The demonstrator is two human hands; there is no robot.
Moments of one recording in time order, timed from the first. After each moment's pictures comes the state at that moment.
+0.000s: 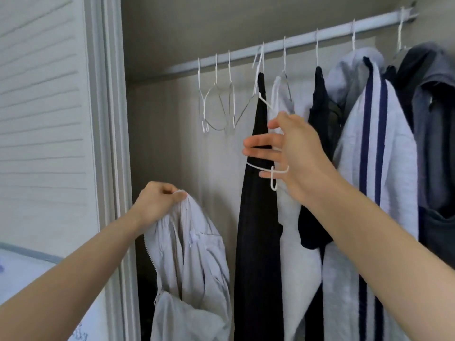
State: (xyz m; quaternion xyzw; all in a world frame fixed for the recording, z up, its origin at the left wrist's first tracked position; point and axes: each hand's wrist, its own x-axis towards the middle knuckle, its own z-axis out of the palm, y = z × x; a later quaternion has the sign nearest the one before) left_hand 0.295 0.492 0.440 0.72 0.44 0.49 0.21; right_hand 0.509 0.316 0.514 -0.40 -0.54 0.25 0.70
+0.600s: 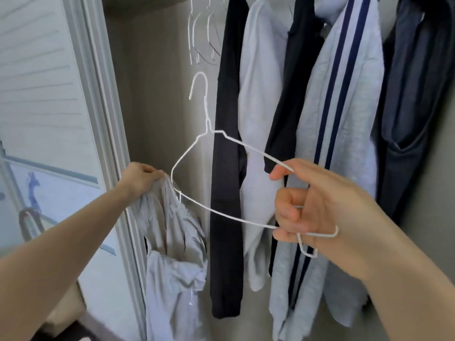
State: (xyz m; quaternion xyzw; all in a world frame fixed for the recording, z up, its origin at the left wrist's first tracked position) left_hand 0.293 0.446 0.344 0.62 0.62 0.44 0.17; right_hand 0.584 0.187 0.383 -0.32 -0.54 0.55 0.55
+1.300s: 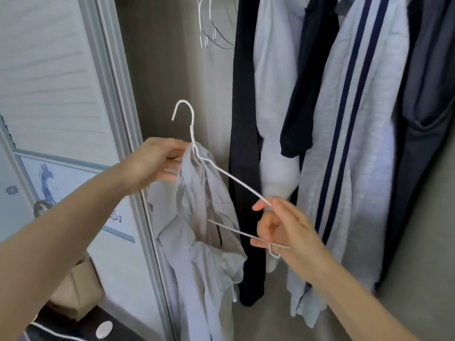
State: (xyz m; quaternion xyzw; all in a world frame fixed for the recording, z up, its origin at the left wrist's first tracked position) left_hand 0.293 0.365 0.386 0.71 0.40 0.39 0.42; right_hand 0.541 0.244 0.273 -0.32 -0.54 0.51 0.59
